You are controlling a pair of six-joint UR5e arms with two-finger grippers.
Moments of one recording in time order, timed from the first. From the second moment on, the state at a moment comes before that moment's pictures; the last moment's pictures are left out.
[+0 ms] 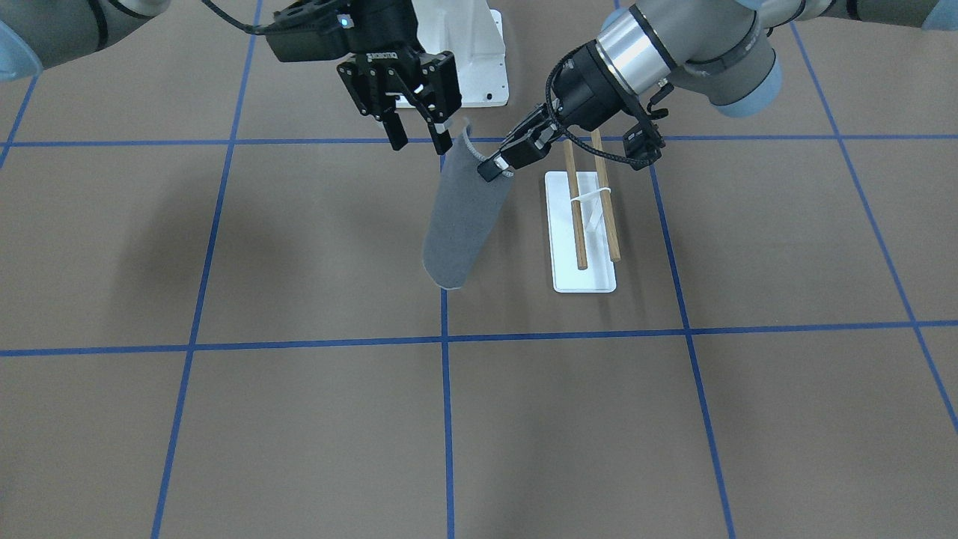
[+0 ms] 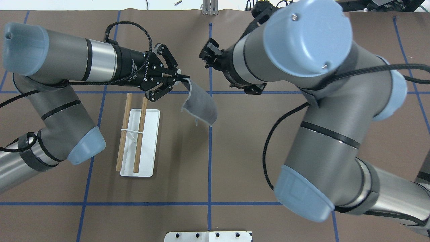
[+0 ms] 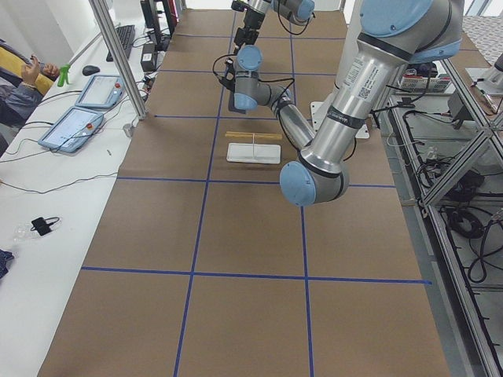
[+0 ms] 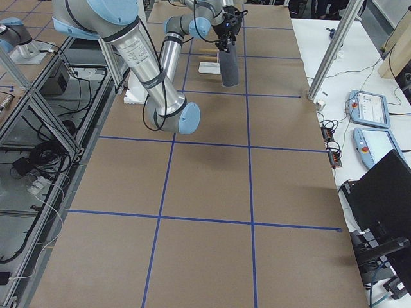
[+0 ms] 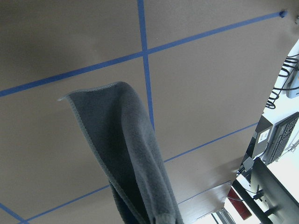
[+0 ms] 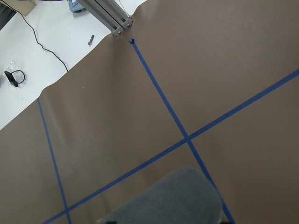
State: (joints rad) left arm -0.74 -2.09 -1.79 -2.50 -2.06 -2.48; right arm 0.60 -0.83 2.09 -1.72 1.67 1.75
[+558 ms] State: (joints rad) left arm -0.63 -2.01 -1.80 -2.65 -2.05 -2.11; right arm 0.66 -1.01 2.14 -1.72 1.70 1.48
